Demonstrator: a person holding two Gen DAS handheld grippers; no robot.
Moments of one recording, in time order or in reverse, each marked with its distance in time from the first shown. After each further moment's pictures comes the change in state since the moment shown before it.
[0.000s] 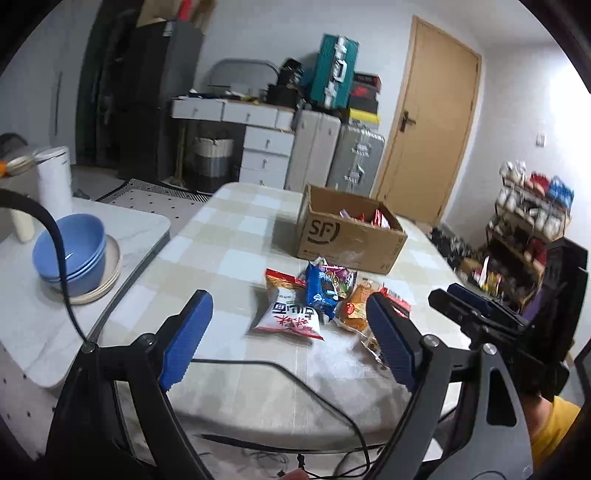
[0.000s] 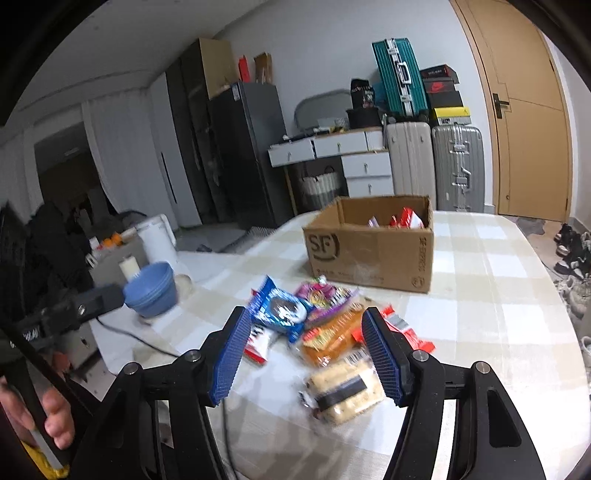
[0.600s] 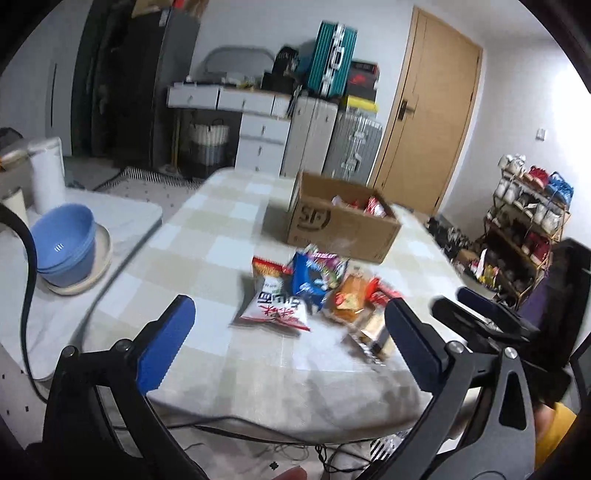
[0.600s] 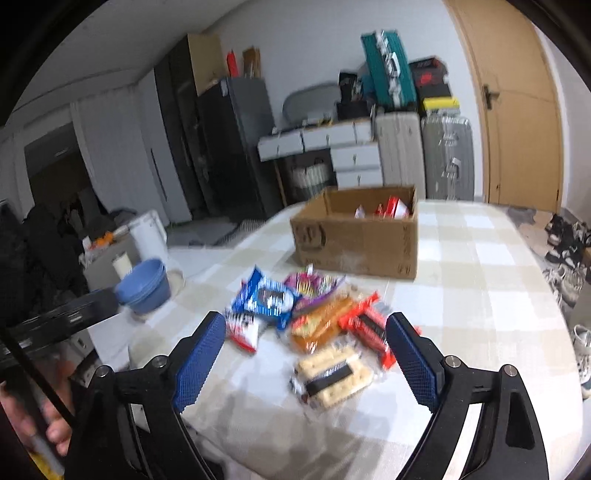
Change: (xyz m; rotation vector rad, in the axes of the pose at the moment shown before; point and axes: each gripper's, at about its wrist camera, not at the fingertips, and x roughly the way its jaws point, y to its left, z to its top) left arm 0.032 -0.011 0.003 0.002 0.093 0.005; right arm 0.000 -0.007 -0.006 0.017 0.086 -0.039
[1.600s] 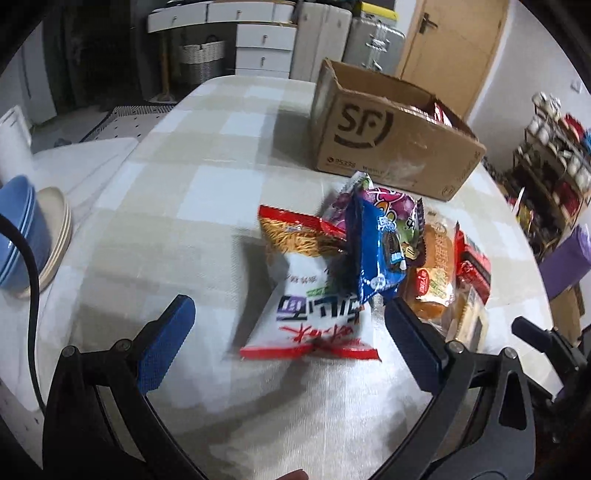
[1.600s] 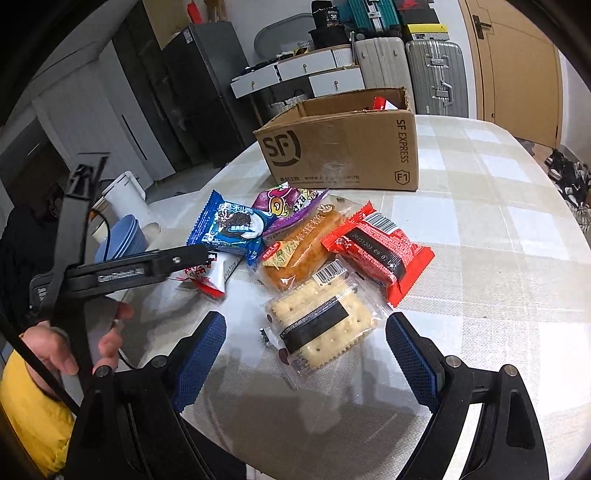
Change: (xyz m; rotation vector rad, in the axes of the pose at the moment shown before) left arm 0.194 0.014 0.007 0.079 0.354 0.039; right arm 0.066 -0.026 -0.029 0.119 0.247 -0.022
